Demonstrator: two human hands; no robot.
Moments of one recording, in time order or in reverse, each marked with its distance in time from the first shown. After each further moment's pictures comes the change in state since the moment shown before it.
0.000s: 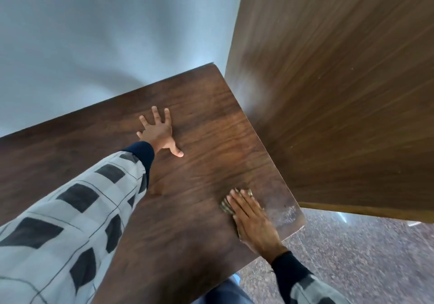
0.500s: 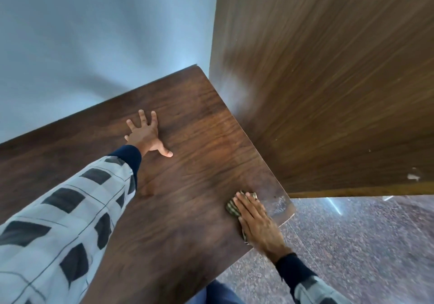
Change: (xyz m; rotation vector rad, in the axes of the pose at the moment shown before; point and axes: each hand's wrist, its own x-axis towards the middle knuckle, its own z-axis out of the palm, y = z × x) left_hand -0.010 -0.003 0.001 0.003 0.038 0.040; right_hand -0.041 0.010 -0.008 0.108 0.015 0.137
